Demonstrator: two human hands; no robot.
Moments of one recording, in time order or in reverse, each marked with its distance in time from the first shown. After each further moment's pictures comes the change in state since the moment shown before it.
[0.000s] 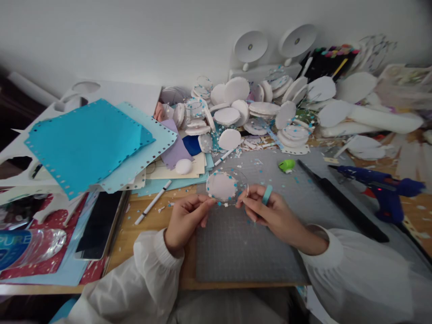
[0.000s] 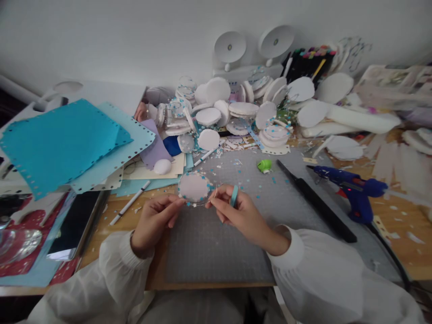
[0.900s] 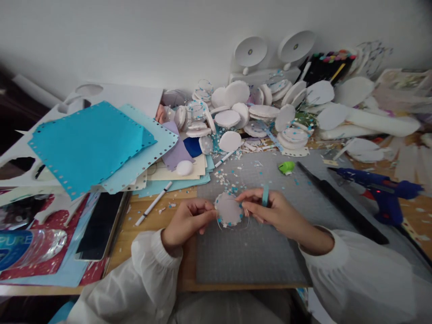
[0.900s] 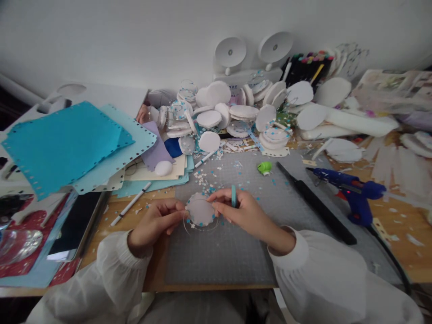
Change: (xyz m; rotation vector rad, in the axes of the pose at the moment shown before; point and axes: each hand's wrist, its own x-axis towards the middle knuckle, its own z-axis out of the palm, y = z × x) left_hand 0.003 0.003 -0.009 -0.003 -0.243 -0.182; right_hand 0.004 -0.005 -0.014 -0.248 -0.027 0.108
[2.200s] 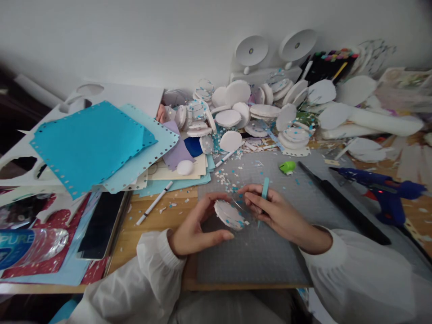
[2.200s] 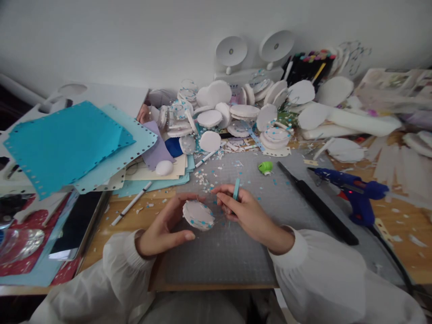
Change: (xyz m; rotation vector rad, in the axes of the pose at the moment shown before) left_hand 0.000 -0.018 0.008 0.032 -0.212 0.463; right_hand 0.002 -0.002 0.008 0.383 0.131 0.167
